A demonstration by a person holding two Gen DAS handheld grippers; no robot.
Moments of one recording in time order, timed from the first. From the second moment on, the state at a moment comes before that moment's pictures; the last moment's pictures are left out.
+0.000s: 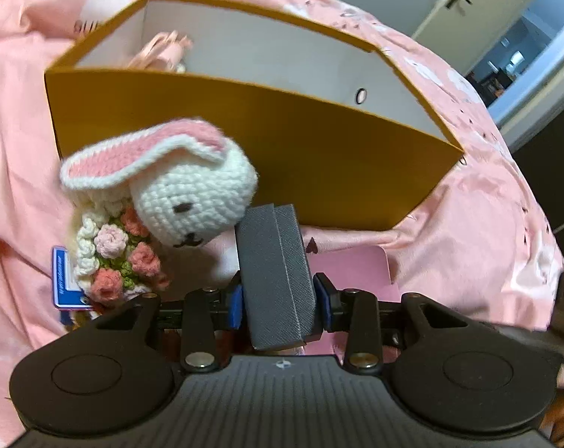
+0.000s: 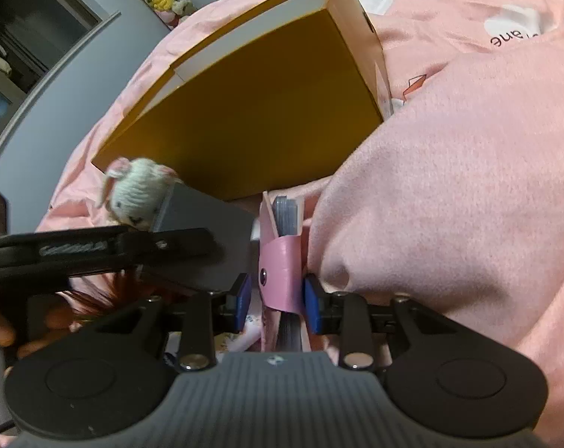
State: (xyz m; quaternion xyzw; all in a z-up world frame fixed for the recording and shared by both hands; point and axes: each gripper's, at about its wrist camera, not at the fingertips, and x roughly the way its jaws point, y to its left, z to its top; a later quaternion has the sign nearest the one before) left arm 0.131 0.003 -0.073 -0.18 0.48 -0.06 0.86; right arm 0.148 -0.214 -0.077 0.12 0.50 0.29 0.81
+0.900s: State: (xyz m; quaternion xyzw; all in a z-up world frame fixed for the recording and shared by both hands) left arm 0.076 0.011 -0.013 -0.14 0.40 -0.09 0.90; right arm 0.120 -0.194 -0.030 0.08 0.46 0.28 0.84
